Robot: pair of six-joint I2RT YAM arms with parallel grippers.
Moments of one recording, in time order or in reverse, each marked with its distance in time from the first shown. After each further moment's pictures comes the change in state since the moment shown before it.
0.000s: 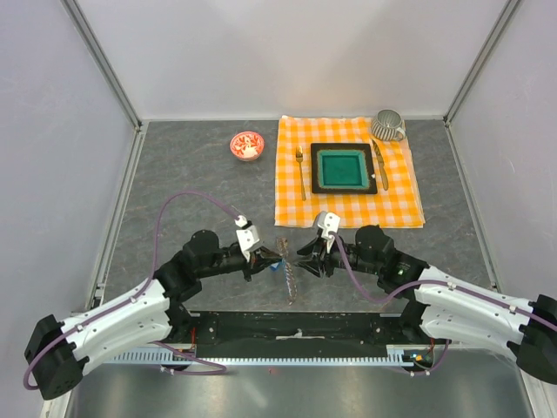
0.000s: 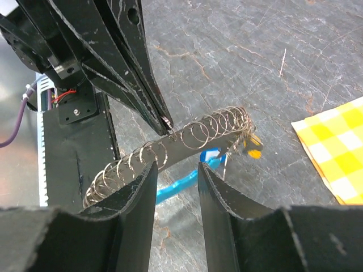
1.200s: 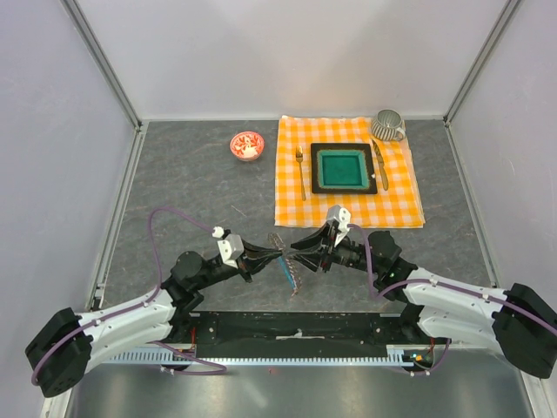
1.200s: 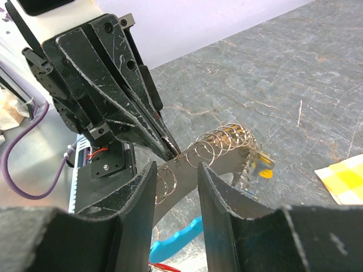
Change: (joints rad) left arm -0.002 0.004 -0.315 0.720 -0.071 -0.122; right arm -0.073 0.106 -0.184 0.599 -0.092 0.236
